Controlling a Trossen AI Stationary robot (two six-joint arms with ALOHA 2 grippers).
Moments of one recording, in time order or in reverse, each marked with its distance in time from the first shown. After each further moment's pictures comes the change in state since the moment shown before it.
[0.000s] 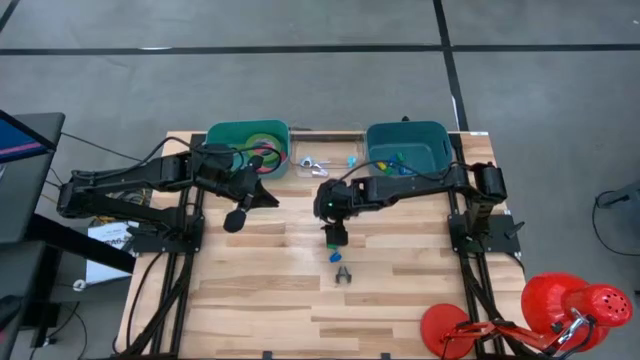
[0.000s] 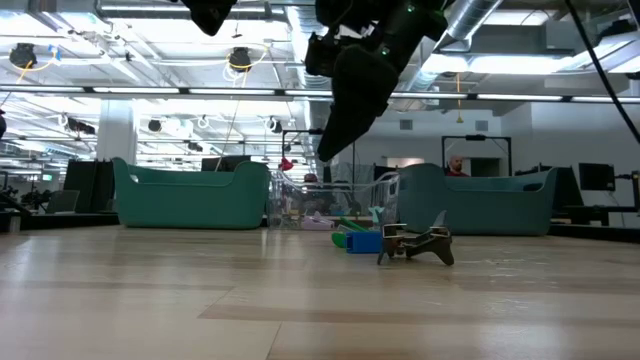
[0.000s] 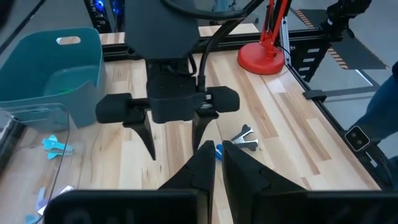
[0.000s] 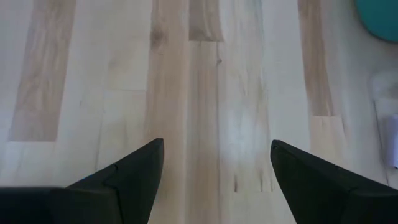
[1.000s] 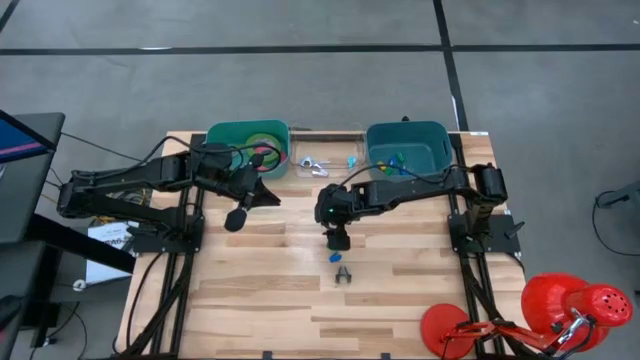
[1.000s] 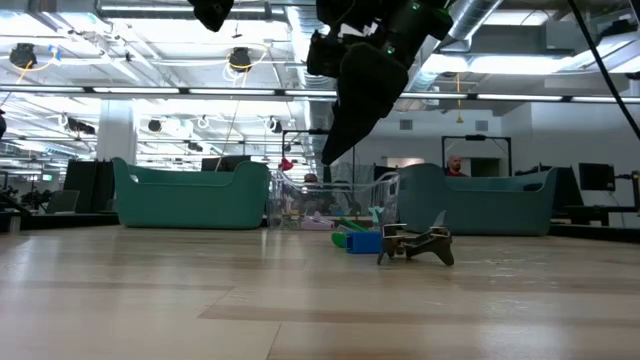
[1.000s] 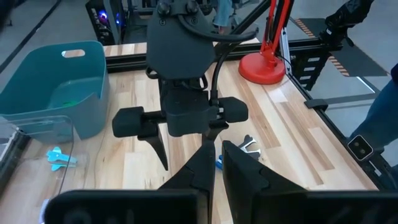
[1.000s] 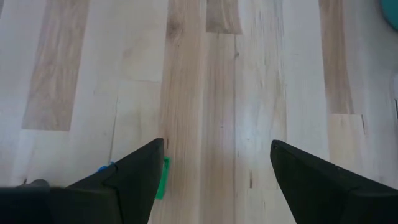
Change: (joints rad) left arm 0.000 0.000 0.000 0.044 0.000 0.000; right arm 0.028 -0.001 -0.017 -0.001 -0.003 0.000
